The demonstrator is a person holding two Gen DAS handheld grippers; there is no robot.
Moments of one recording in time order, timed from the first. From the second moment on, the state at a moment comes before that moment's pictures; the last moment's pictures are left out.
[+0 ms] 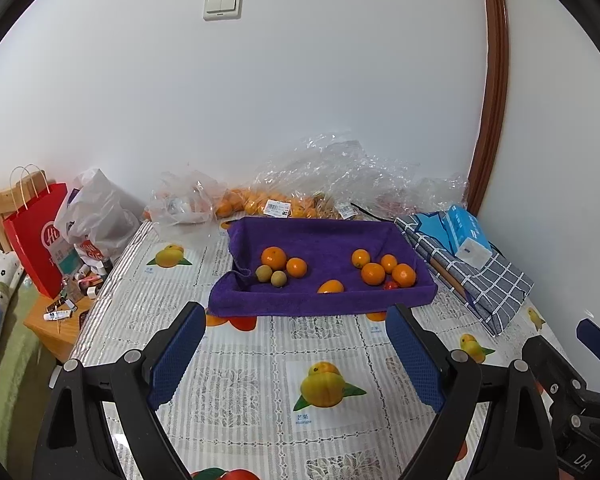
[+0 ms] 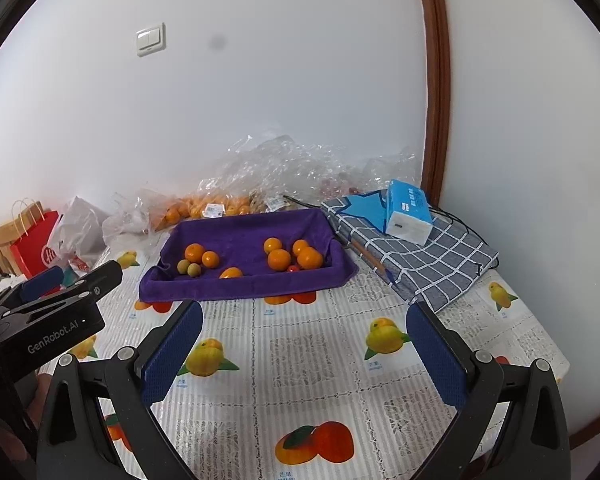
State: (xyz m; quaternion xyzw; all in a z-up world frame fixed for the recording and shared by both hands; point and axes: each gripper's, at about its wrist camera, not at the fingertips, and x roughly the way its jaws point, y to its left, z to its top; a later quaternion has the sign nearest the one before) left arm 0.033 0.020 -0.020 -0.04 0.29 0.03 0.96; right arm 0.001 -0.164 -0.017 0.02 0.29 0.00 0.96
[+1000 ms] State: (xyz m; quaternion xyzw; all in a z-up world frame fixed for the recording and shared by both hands) left arm 0.032 0.022 -0.029 -0.04 0.30 0.02 0.95; right arm 0.001 -0.166 -0.016 0.03 0.29 0.00 0.96
